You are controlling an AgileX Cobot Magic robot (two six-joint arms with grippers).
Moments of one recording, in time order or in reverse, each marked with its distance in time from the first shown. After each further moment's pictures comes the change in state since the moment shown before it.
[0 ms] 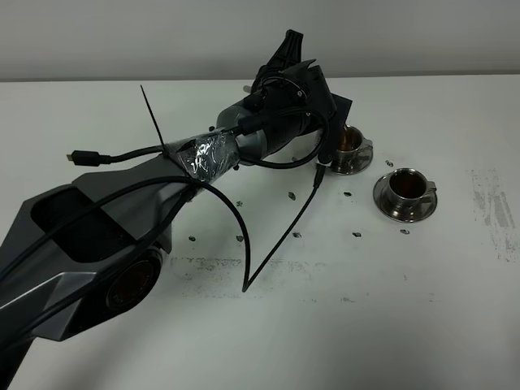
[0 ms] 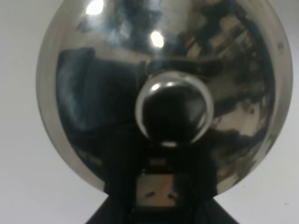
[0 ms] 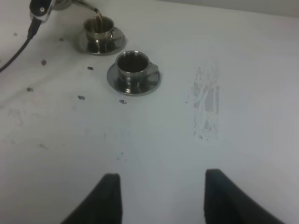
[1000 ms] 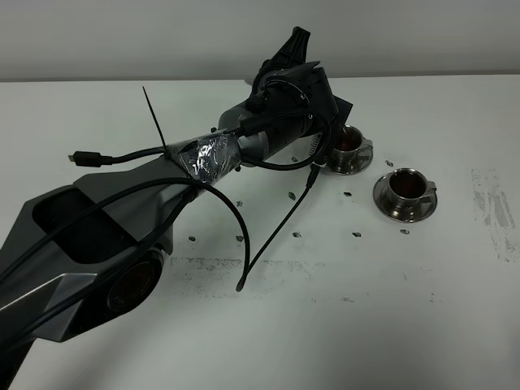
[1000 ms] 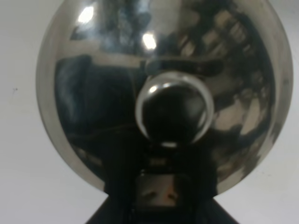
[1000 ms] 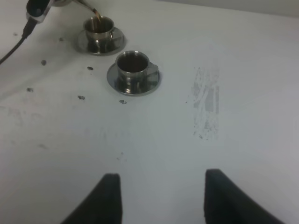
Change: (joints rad) left arm -0.003 0.000 0.000 0.052 -0.012 0.060; right arm 0.000 0.000 0.000 0.000 0.000 0.000
